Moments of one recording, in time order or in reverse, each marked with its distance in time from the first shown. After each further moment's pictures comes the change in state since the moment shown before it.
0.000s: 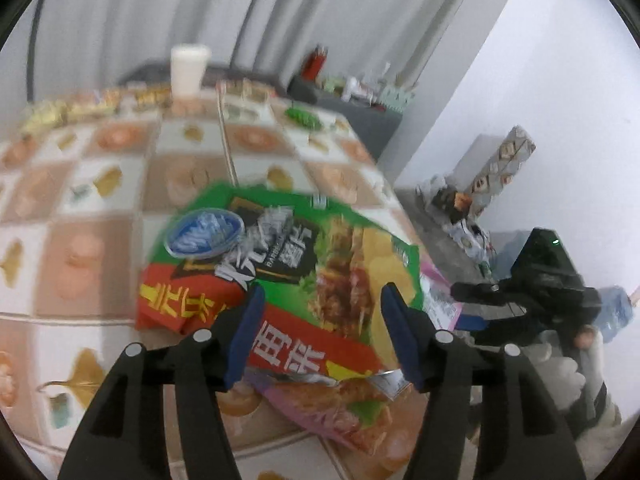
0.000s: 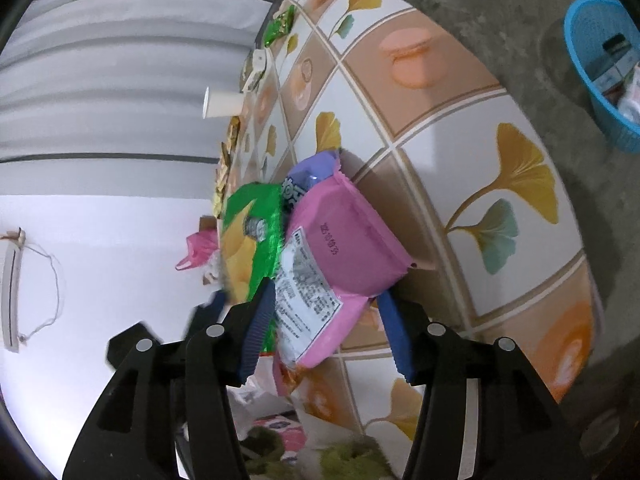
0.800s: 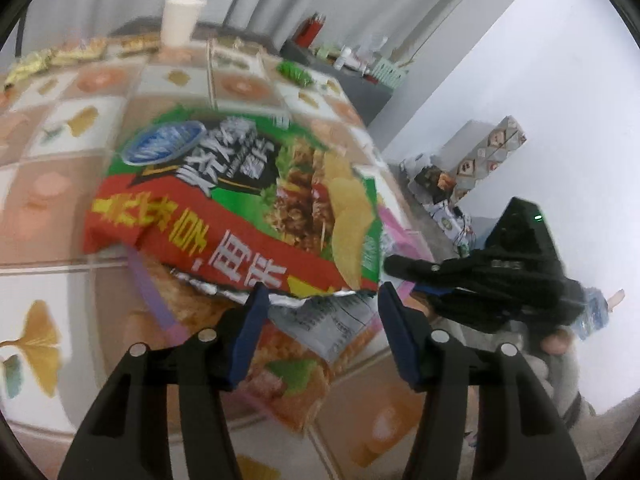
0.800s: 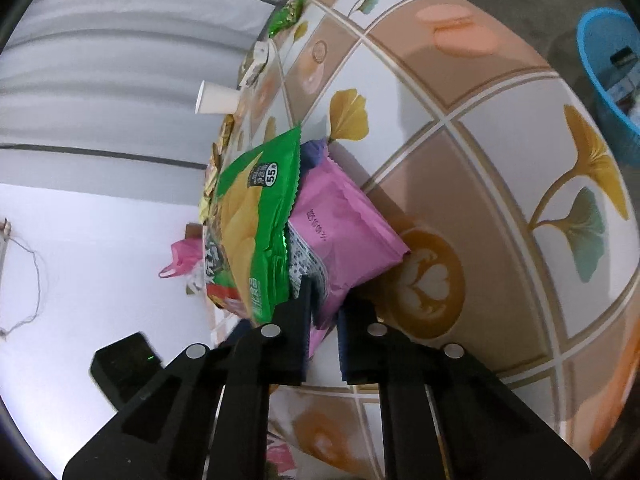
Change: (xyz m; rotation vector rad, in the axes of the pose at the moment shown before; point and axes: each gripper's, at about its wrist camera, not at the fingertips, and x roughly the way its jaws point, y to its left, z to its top) left arm 0.001 0.001 -0.023 -0.050 0.057 -0.067; right arm 0.035 0.014 -0.009 -0.053 -0.066 -0.060
